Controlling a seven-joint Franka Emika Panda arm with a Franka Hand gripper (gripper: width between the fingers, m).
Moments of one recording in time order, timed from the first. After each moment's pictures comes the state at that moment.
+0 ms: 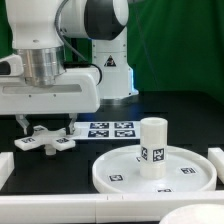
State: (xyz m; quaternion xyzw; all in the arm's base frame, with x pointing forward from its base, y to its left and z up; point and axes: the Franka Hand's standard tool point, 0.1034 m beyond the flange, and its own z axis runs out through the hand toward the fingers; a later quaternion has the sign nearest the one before) arm 0.442 -0.150 0.036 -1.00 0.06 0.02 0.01
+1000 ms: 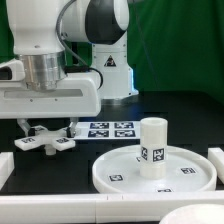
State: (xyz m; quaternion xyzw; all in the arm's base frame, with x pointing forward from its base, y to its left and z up) arm 0.441 -0.148 0.029 -1.00 0.05 0.03 0.01
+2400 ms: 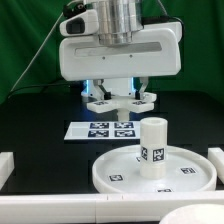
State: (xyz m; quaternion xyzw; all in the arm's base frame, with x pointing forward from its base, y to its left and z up) arm 0.493 -0.010 0.109 -0.99 0.12 0.01 0.04
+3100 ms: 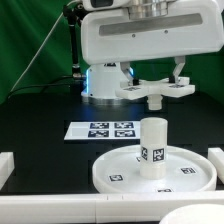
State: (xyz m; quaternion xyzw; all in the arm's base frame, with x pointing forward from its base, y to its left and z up) arm 0.560 0.030 0.147 -1.00 0.08 0.01 0.05
